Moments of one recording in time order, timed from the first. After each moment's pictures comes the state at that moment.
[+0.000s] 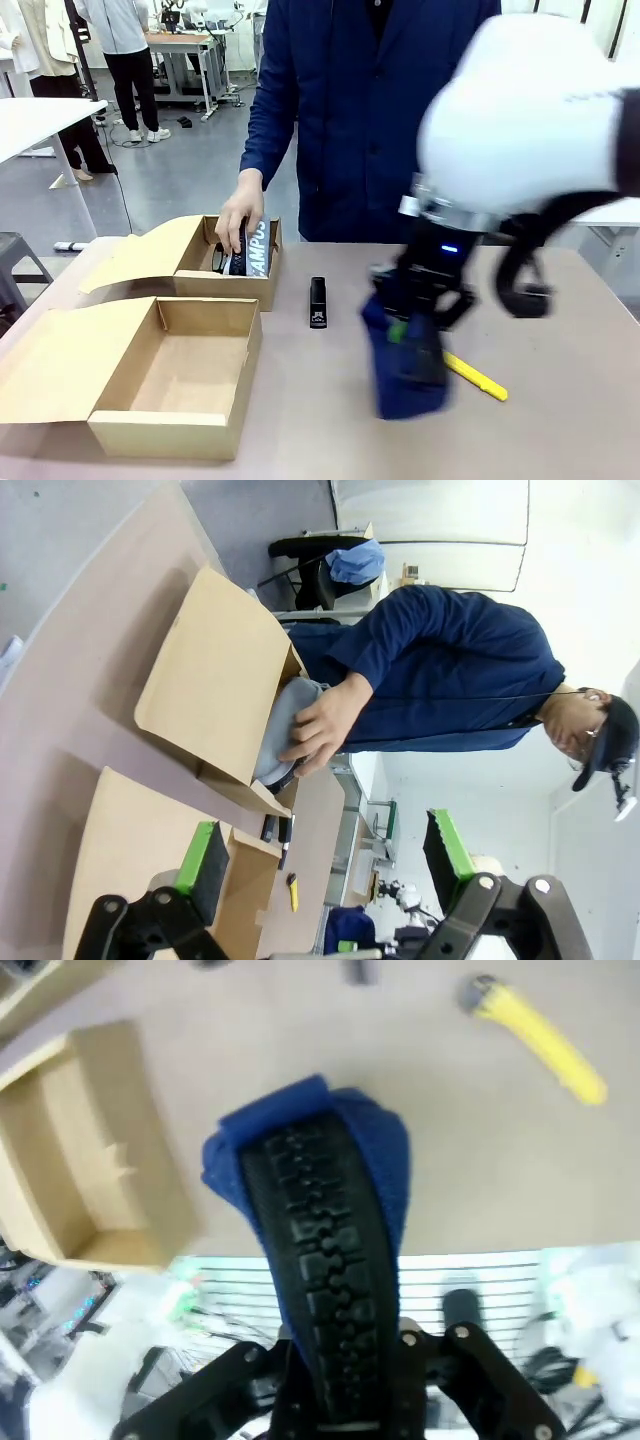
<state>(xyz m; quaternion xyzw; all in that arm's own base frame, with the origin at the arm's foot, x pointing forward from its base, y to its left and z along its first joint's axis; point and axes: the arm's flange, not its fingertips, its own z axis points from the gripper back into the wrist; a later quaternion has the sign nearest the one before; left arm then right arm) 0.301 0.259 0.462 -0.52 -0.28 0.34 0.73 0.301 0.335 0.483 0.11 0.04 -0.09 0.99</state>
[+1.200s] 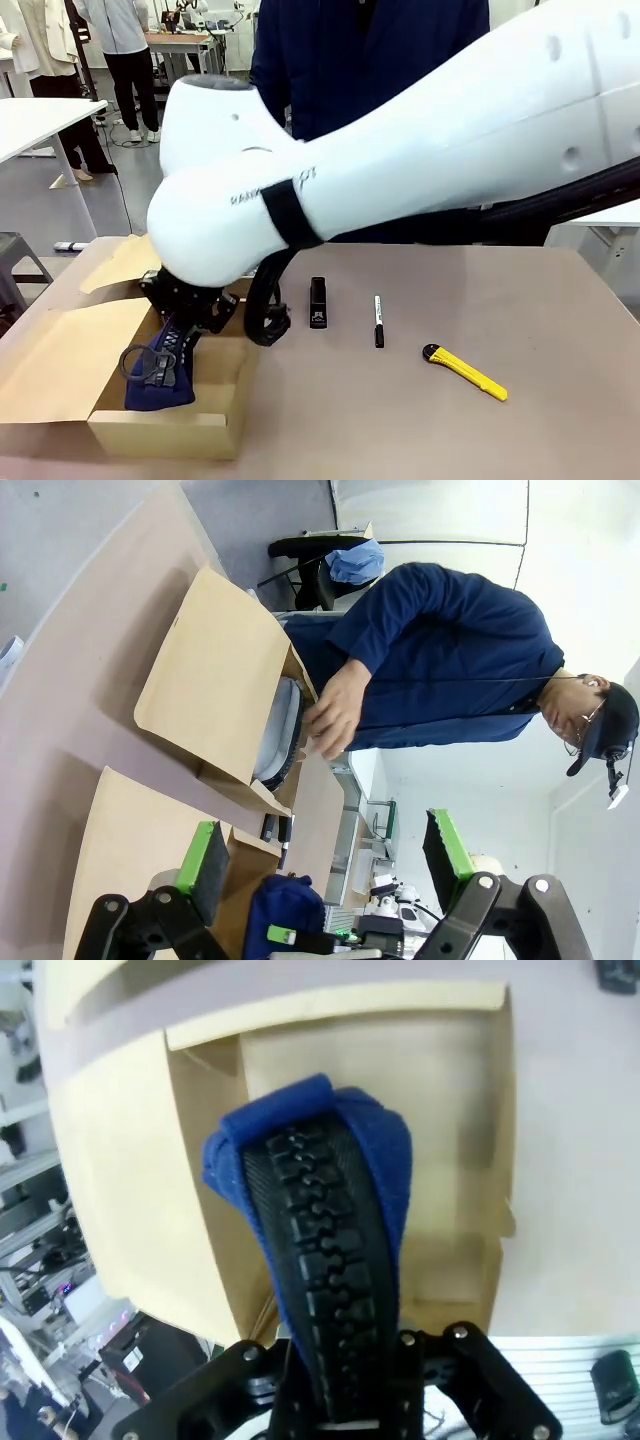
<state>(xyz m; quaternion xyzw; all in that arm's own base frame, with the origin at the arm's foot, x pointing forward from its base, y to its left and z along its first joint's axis) 0.300 0.259 0.462 -0.52 -0.28 0.34 0.73 0.324 0.578 0.421 0.14 0.00 -0.07 0.99</state>
